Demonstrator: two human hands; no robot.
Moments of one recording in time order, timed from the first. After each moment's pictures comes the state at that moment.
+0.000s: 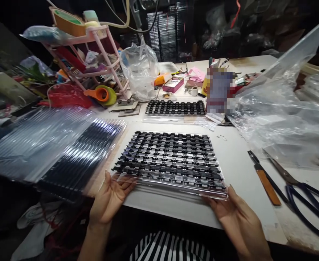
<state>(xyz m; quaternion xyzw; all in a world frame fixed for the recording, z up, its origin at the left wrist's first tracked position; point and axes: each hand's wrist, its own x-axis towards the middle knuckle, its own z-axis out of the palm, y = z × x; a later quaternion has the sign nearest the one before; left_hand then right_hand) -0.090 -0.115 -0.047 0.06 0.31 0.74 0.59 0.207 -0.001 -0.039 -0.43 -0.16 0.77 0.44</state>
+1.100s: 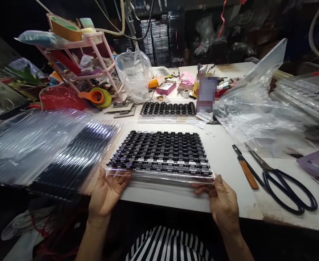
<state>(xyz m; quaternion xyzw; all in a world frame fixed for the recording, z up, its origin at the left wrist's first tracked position) -0.091 -0.115 -0.048 0.05 0.29 0.77 0.57 0.202 -0.011 -0.043 -0.44 -0.40 0.64 0.49</state>
